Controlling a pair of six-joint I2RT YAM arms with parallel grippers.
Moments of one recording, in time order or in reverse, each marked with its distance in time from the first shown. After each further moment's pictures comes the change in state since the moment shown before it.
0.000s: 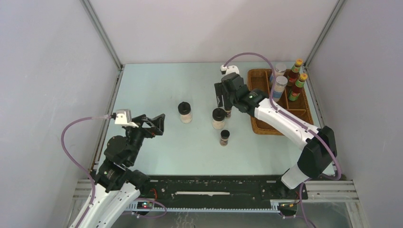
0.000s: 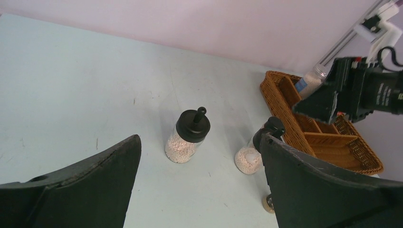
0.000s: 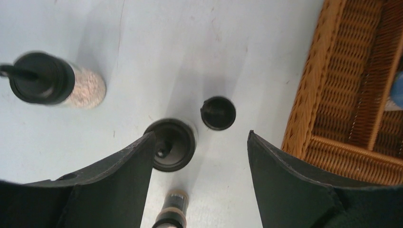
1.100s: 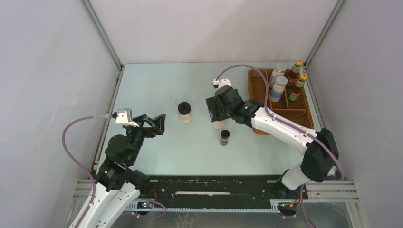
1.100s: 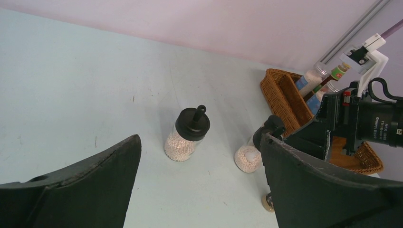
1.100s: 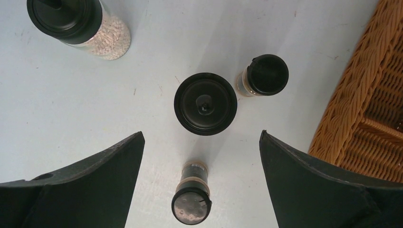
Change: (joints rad) left arm 0.000 0.013 0.000 0.000 0.000 -0.007; right arm 0.116 -0.039 -0.135 0.007 -0.049 0.023
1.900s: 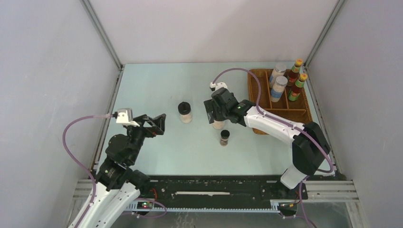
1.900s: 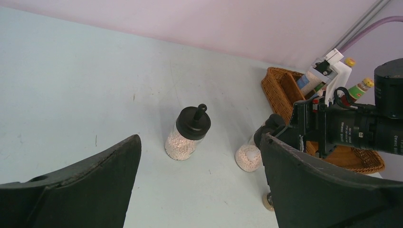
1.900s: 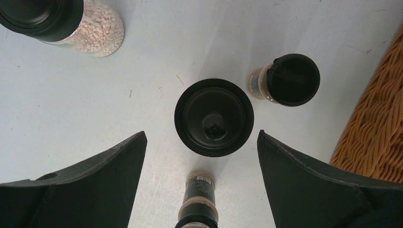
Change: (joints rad) left arm 0.000 0.006 0.000 0.000 0.000 0.000; right arm -0.027 0.096 -0.031 0.078 -0.040 0.022
